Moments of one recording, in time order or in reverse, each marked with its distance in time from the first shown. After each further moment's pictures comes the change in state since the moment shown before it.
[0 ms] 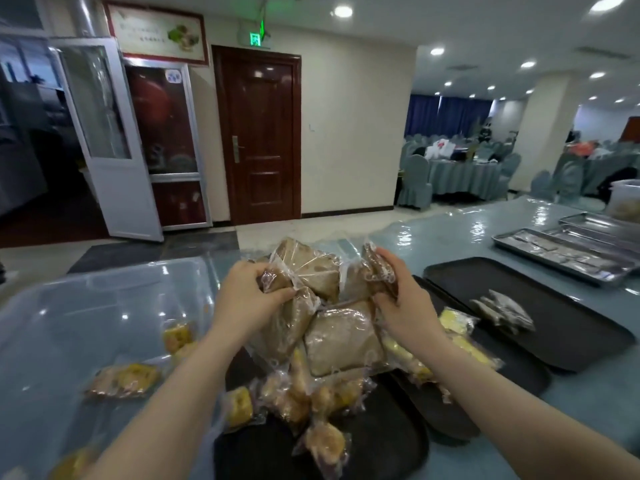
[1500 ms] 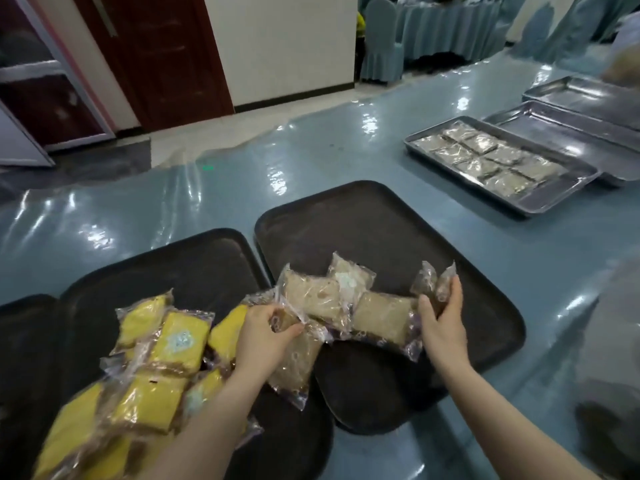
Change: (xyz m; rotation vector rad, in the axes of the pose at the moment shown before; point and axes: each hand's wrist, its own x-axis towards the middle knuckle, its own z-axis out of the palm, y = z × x) left_hand 0.103 0.147 0.689 0.068 -0.328 -0.389; right_hand 0.136 0.643 -0.303 0.173 0.245 0.743
